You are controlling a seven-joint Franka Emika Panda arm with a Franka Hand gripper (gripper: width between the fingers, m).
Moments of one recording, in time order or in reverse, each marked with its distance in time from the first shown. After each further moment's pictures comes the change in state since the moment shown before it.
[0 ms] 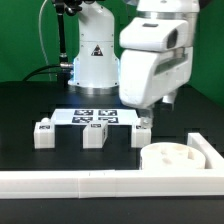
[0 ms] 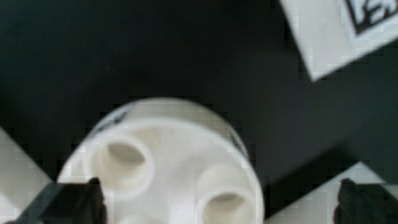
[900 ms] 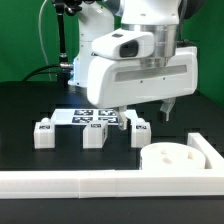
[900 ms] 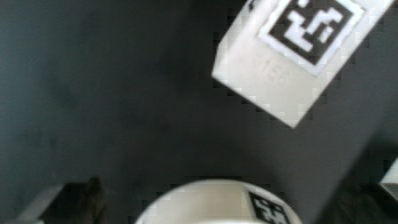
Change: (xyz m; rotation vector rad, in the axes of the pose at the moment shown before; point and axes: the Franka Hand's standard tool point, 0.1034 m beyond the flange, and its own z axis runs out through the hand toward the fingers) arm -0.020 -0.008 0.021 0.006 0.014 0.519
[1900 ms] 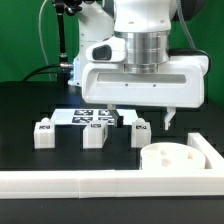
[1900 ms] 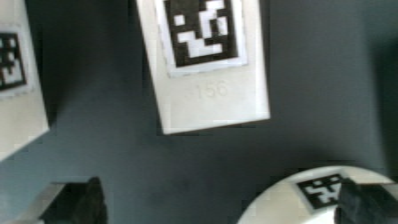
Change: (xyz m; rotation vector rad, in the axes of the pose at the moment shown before) arm -0.011 -0.002 0.008 0.049 -0.051 0.719
